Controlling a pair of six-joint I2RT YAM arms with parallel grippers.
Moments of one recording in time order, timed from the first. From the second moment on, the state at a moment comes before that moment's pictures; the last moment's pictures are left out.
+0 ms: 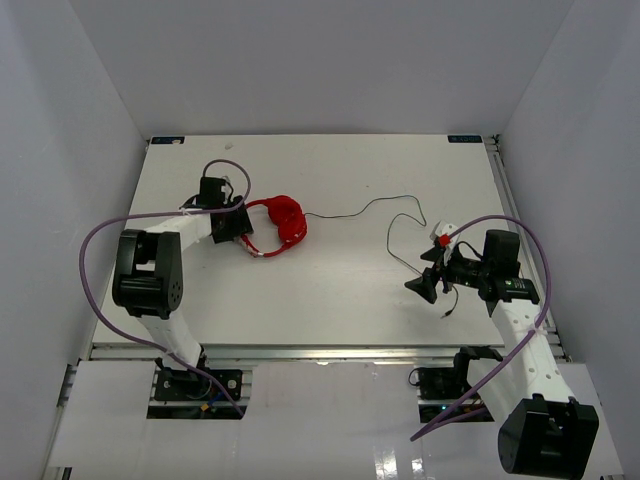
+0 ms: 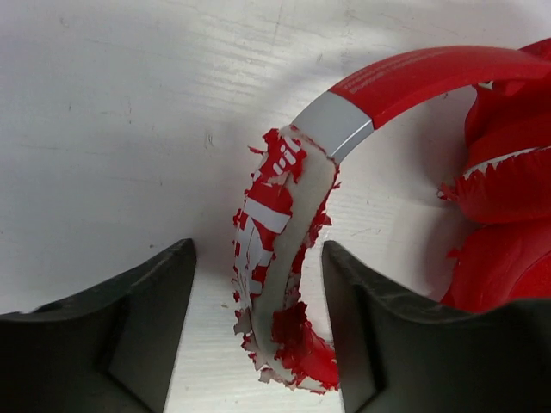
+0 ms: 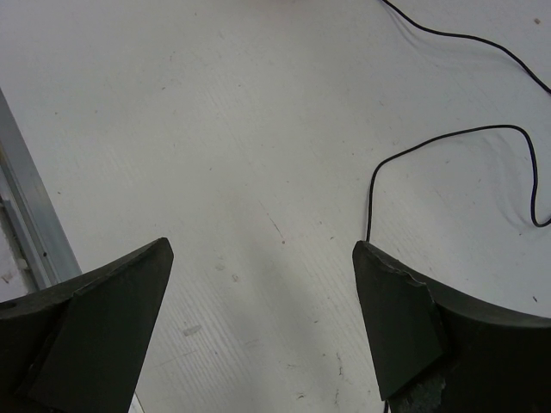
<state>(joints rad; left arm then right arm) -0.10 1.78 1.07 -0.25 0.07 -0.37 -0.05 0.84 0.56 -0.47 -0.97 -0.66</state>
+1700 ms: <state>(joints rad) -0.17 0.99 0.82 -0.44 0.53 -0.48 0.46 1.24 0.94 -0.13 -1.05 -0.74</state>
